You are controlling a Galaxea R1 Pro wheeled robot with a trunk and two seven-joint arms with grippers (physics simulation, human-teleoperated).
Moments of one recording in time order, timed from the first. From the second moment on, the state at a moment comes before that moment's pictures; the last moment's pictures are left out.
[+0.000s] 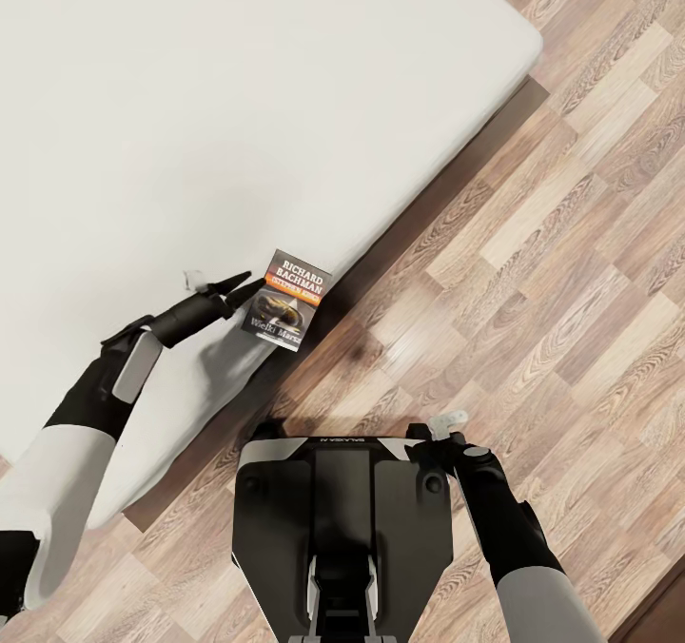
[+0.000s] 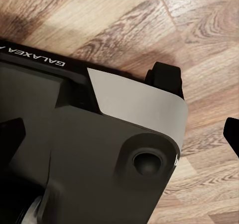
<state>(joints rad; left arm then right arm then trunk) -1.00 0.23 -0.07 -0.93 0.62 0.24 -0.98 -0.56 0.12 -0.14 -1.01 0.48 0.50 0.32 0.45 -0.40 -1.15</state>
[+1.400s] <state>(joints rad) -1.00 0.29 -0.07 -0.96 0.61 0.41 -1.13 -0.58 0.11 -0.11 -1.02 0.46 0.50 0.32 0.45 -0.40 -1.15</state>
